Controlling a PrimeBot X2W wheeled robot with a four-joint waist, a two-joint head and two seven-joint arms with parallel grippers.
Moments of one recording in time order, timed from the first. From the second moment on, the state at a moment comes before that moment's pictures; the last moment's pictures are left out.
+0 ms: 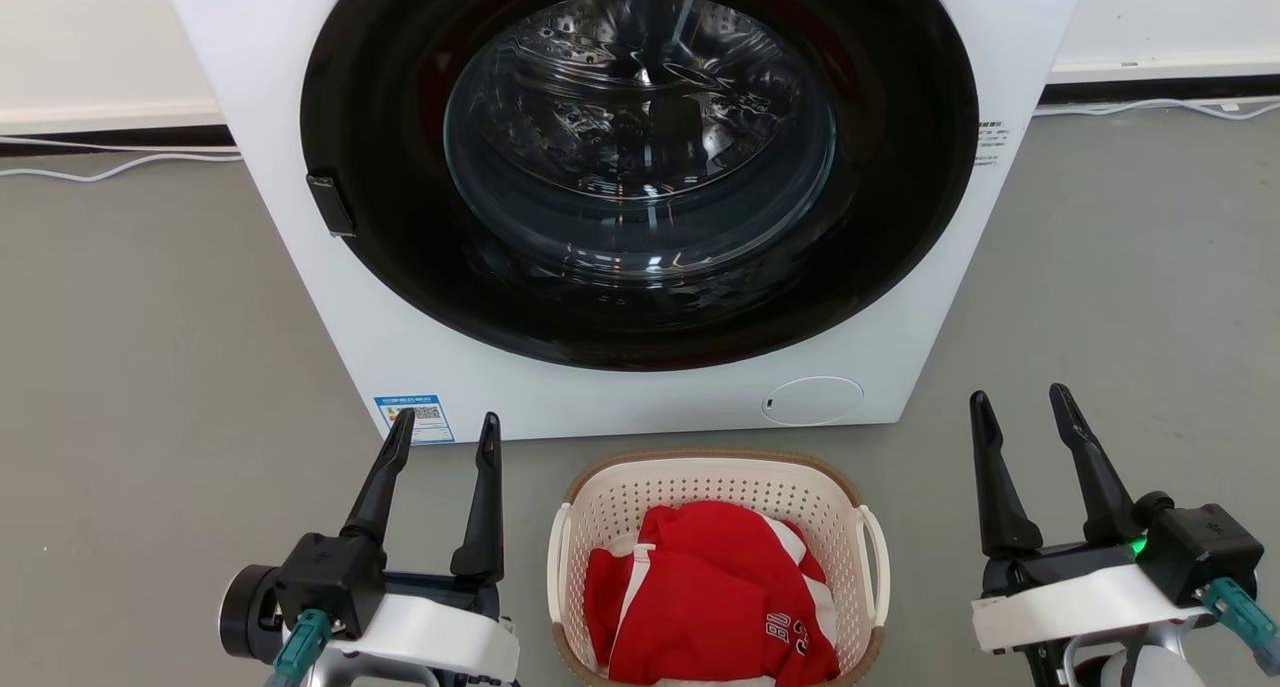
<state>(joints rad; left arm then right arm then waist) -0.01 0.04 -0.18 0.00 -0.18 0.04 -0.26 -0.05 -0.07 -0.02 0.11 0.17 0.12 -0.25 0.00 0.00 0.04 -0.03</state>
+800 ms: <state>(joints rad) -0.05 0.04 -0.19 0.02 -0.19 0.05 -0.26 -0.08 -0.08 -0.02 0.14 0.19 0.12 -0.25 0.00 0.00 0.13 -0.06</state>
